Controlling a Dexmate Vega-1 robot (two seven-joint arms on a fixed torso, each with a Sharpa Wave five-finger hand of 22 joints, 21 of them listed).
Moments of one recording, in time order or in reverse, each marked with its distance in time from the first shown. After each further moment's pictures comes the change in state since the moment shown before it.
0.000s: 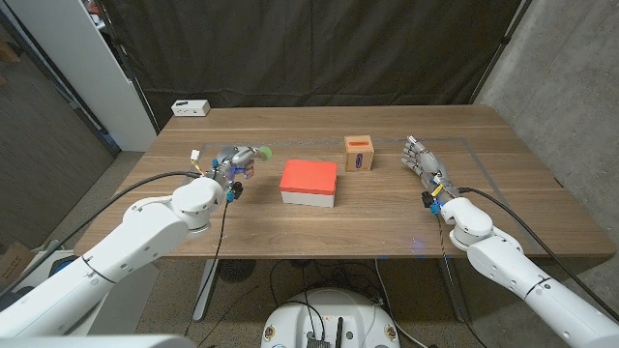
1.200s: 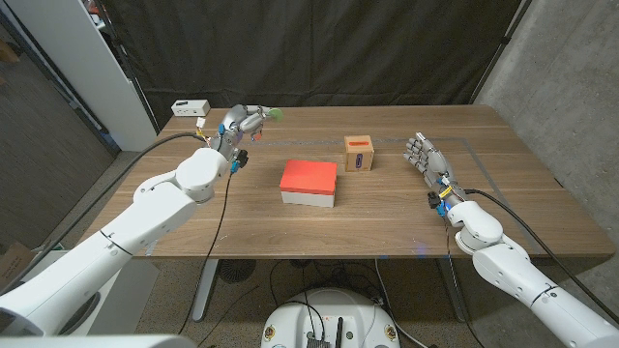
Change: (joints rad) left arm -0.185 -0.026 0.087 0.147 0.273 -0.262 -0.219; left_hand 0.024 -0.005 -0.015 0.001 -0.002 0.010 -0.006 -0.013 0.010 0.010 0.006 0.013 0.006 0.007 0.000 0.003 0.029 0.000 0.000 0.014 0.071; right arm -0.035 0.011 0.038 0.025 0.051 0.137 0.100; right_hand 0.000 0.000 0.000 0.000 0.000 0.005 -0.005 0.000 0.000 0.000 0.000 0.000 0.000 0.000 0.000 0.000 0.000 0.000 0.000 0.000 0.000
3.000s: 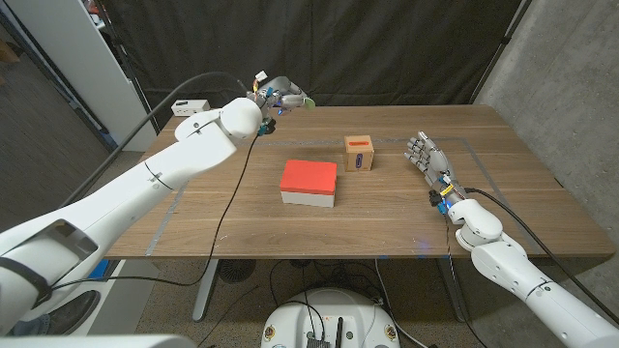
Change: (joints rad) left arm -0.498 -0.063 0.372 -0.050 0.391 0.529 -0.282; left_hand 0.042 -0.003 -0.029 -0.001 0.005 0.019 0.002 -0.014 0.010 0.005 0.004 0.015 -0.005 0.000 0.000 -0.010 0.009 0.000 0.000 -0.012 -0.007; right arm 0.041 0.022 -0.003 0.081 0.037 0.021 0.054; right_hand 0.000 0.000 0.000 0.000 0.000 0.000 0.000 -0.005 0.000 0.002 0.002 -0.003 0.000 0.000 0.000 0.000 -0.005 0.004 -0.004 0.000 0.000
